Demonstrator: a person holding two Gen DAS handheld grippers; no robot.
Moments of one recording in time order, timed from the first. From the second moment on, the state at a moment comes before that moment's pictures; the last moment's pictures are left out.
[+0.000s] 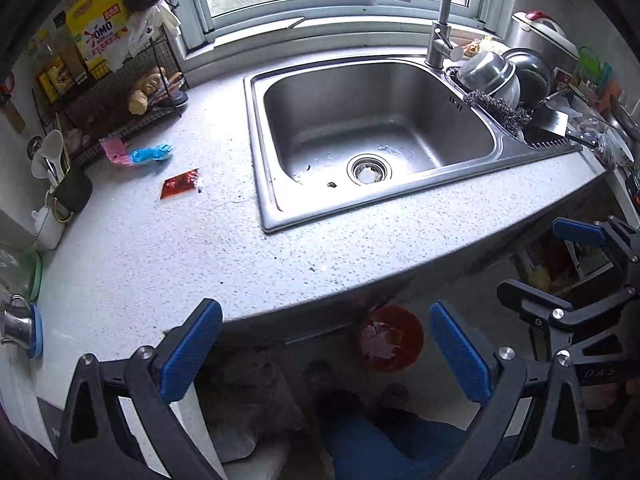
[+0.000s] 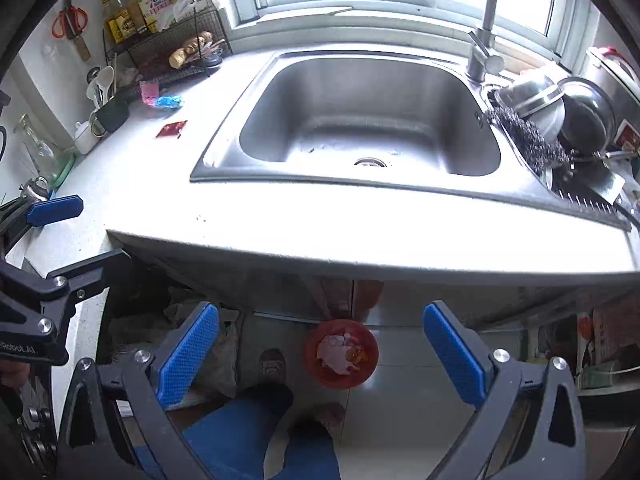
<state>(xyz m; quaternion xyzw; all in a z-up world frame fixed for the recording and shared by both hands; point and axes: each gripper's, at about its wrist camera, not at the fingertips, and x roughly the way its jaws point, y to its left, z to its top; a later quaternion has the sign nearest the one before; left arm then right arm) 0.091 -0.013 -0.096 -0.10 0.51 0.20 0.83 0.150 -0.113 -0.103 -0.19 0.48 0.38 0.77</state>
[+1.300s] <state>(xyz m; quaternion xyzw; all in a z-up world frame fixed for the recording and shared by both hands) 0.049 0.323 -0.122 -0.23 0.51 0.29 0.77 0.181 0.220 -0.112 -0.30 0.45 0.50 0.67</state>
